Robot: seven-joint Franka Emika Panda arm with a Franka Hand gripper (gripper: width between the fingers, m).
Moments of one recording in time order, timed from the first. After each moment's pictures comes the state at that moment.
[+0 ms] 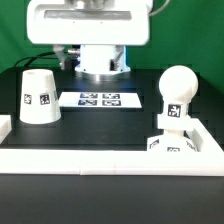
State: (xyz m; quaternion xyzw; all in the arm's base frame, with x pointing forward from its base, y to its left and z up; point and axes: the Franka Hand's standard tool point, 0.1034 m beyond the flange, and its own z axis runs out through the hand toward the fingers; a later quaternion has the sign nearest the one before) arm 0.514 -0.055 0.123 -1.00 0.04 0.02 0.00
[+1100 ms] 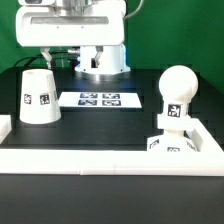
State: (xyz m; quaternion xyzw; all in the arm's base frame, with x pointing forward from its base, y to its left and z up) arm 0.438 -0.080 0.115 -1.00 0.00 0.04 0.01
